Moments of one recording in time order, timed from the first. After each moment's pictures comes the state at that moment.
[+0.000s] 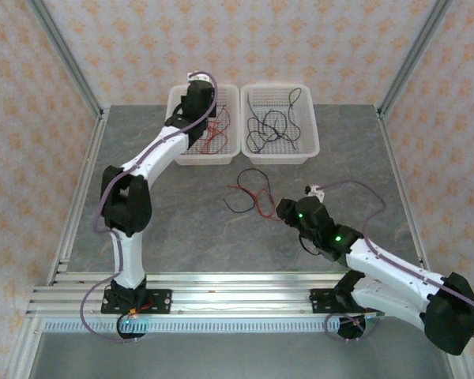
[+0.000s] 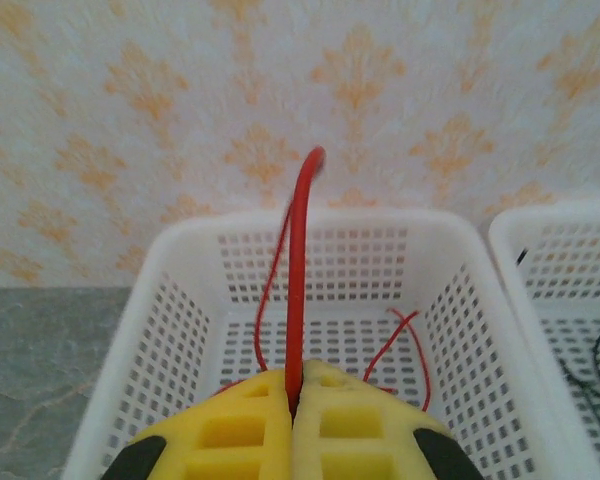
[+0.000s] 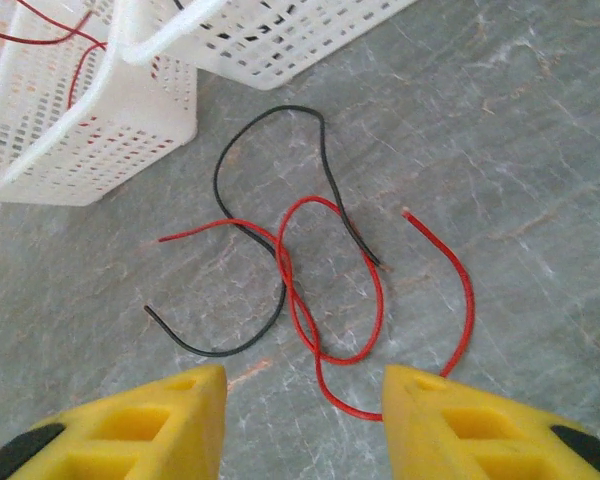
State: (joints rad) left arm -0.34 2.03 1.79 -0.17 -0.46 -0.12; right arm 0.72 0.91 0.46 -0.17 0.24 0.96
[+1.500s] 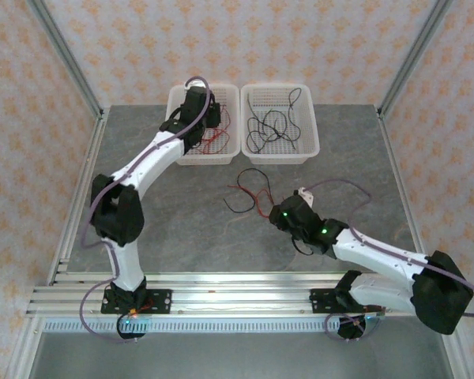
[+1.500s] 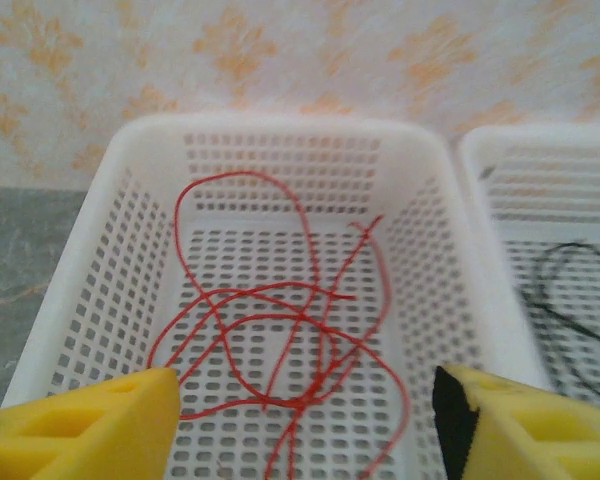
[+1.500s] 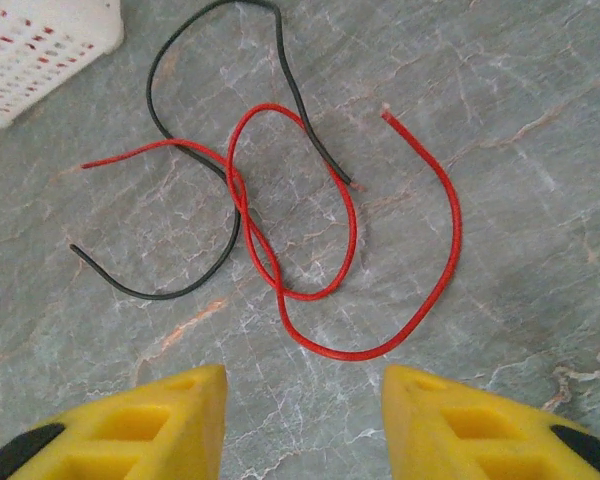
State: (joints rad) left arm -0.38 1.86 1.67 -0.34 -0.36 -0.28; right arm 0.79 1.09 0.55 -0.28 0.24 1.01
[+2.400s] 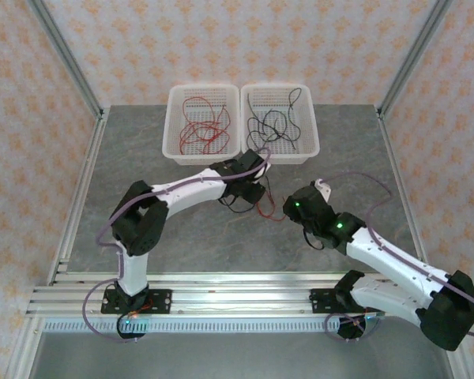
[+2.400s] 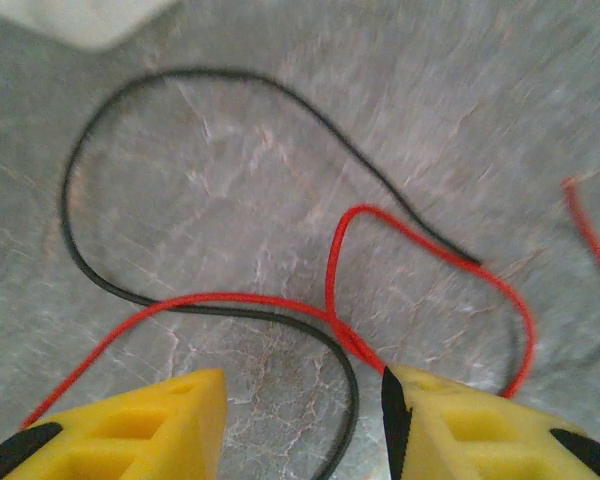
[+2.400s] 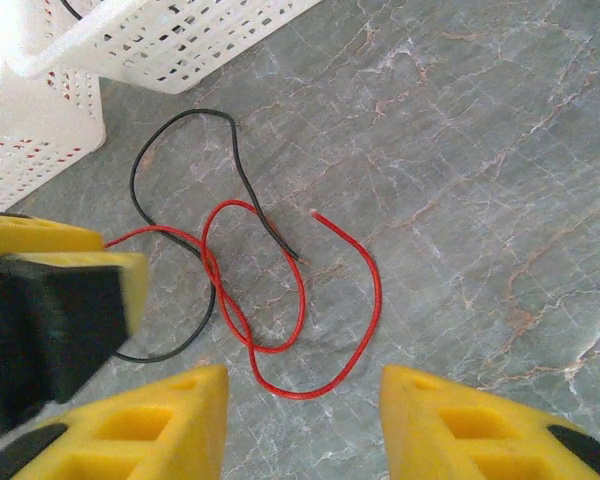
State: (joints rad) left arm -0.74 1.95 1.43 -0.54 -0.10 -0.14; right arm 0.70 0.96 0.65 -0.51 0.30 1.00
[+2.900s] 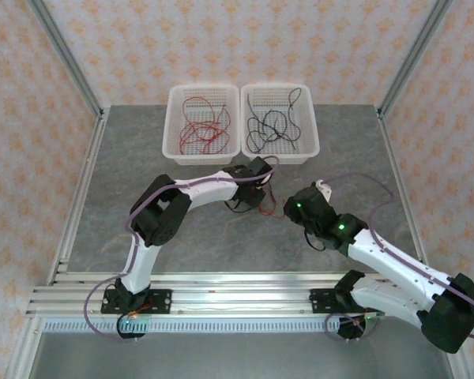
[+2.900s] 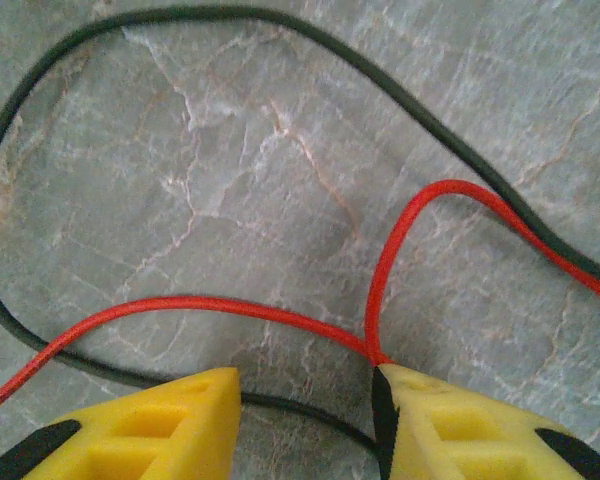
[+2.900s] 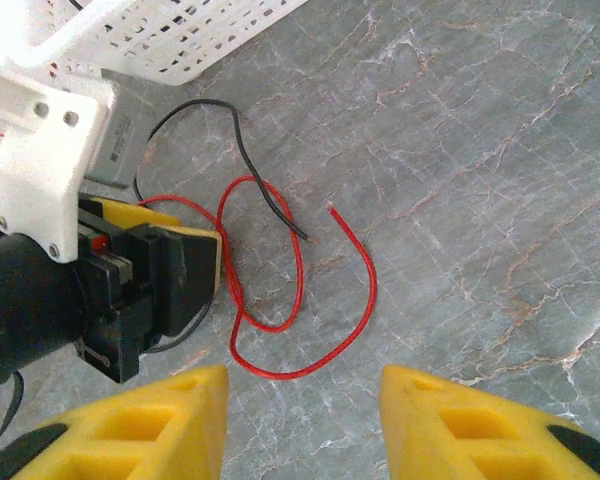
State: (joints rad) left arm -0.74 2.10 1.49 -0.49 -0.16 -0.12; right arm 0.69 0.94 0.64 -0.52 0.28 1.00
